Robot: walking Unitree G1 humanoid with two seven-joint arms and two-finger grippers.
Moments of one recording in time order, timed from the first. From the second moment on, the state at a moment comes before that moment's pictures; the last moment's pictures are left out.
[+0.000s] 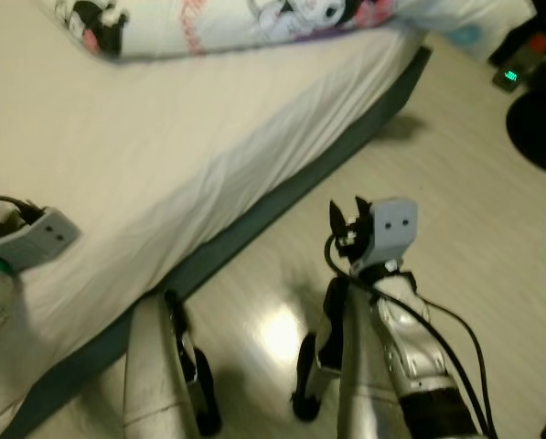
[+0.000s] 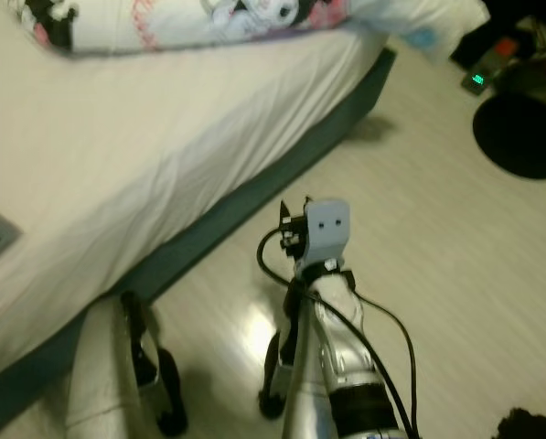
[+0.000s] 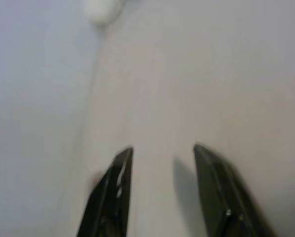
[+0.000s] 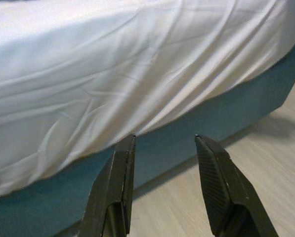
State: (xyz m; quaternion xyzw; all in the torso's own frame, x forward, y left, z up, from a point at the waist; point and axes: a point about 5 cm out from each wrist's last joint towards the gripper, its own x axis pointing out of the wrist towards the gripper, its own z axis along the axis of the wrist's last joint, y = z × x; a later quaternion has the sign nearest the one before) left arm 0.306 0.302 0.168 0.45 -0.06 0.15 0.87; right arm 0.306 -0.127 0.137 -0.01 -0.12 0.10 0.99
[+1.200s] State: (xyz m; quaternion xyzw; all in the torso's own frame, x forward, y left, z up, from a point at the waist) left arm 0.303 0.173 0.265 0.07 -0.22 0.02 0.97; right arm 0.297 -0.142 0.188 0.01 -0.21 0.06 0.97
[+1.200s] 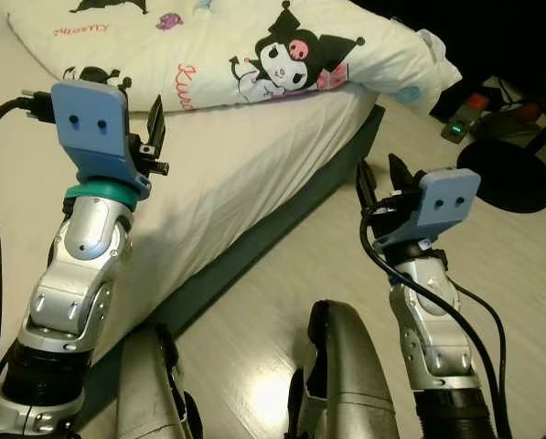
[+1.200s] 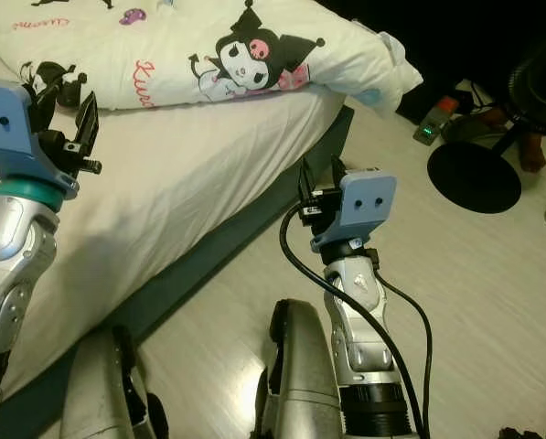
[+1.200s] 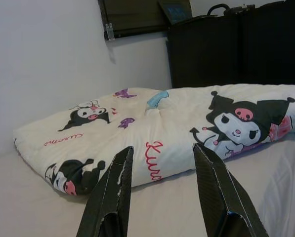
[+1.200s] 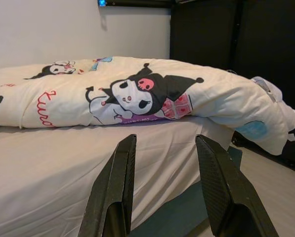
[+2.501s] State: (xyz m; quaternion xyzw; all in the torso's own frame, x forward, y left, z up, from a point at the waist) left arm 0.317 0.145 0.258 0.02 -0.18 -0.02 0.98; right arm 0.299 -0.149 0.183 -0.01 -0.20 0.06 0.98
